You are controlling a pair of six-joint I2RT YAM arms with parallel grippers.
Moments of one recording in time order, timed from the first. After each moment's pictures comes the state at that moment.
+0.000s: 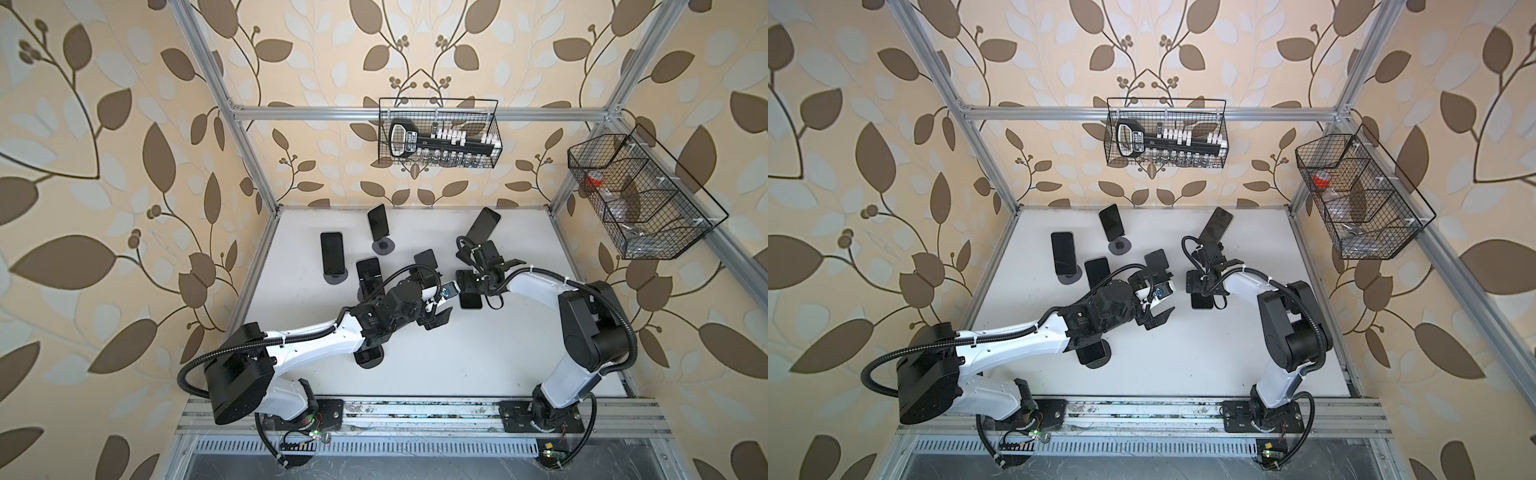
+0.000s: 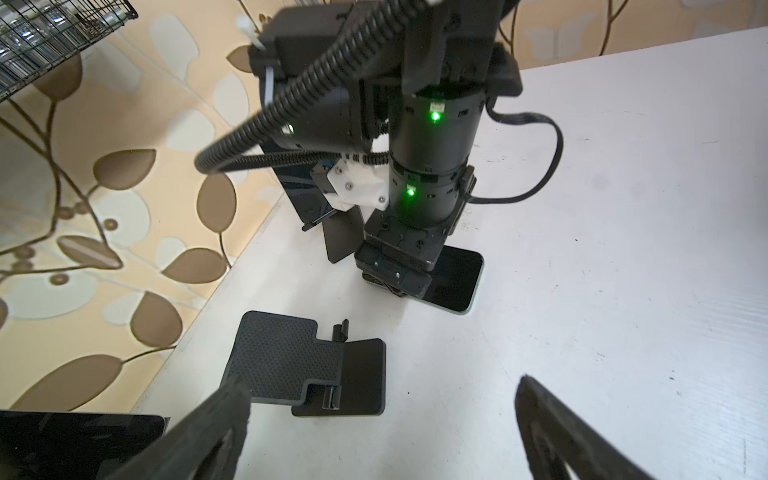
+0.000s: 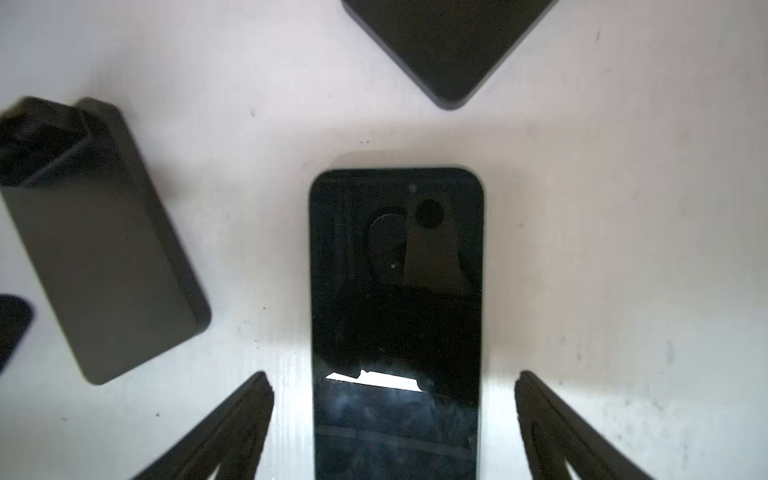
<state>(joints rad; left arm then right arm) -0.97 1.38 0.83 0.17 -0.12 0.42 0.31 1.71 1.03 -0.43 0.06 0.35</state>
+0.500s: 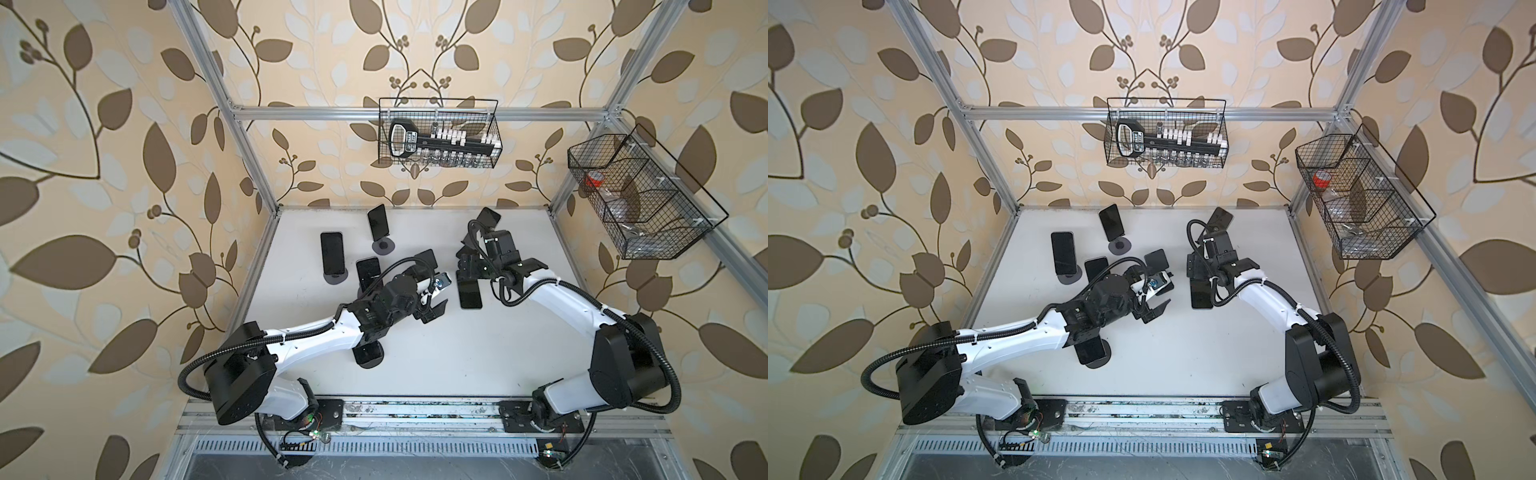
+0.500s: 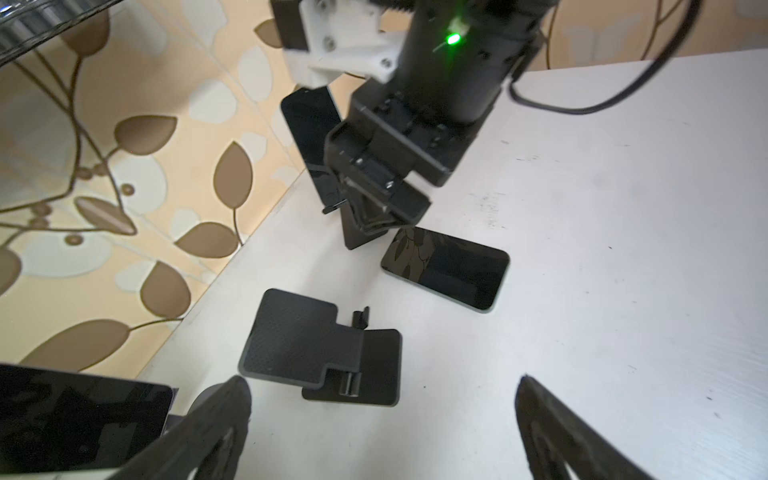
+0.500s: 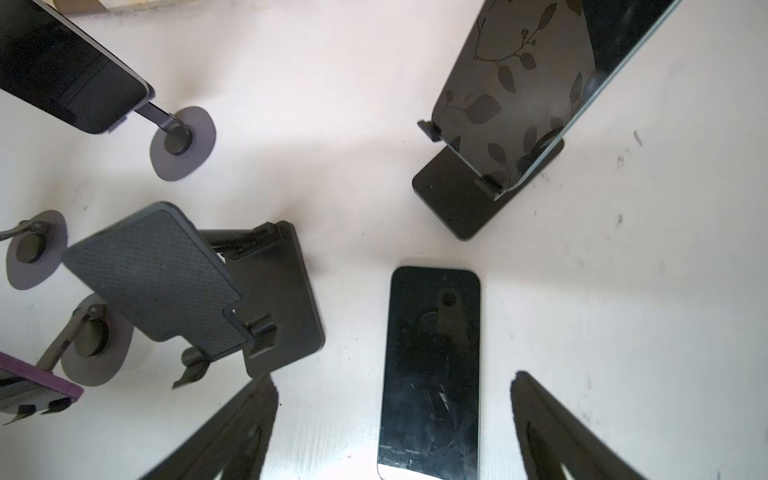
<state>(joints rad) -0.87 1.38 0.83 0.18 -0.11 0.35 0.33 1.49 1.04 -0.37 0.08 0.31</state>
